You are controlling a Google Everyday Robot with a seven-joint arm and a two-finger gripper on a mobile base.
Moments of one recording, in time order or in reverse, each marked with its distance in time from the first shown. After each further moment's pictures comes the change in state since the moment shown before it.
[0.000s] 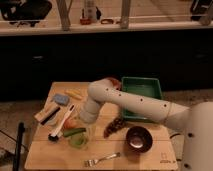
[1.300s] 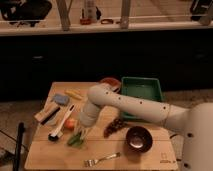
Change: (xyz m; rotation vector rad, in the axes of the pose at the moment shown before) arm -0.002 0.003 0.016 0.011 -0.019 0.013
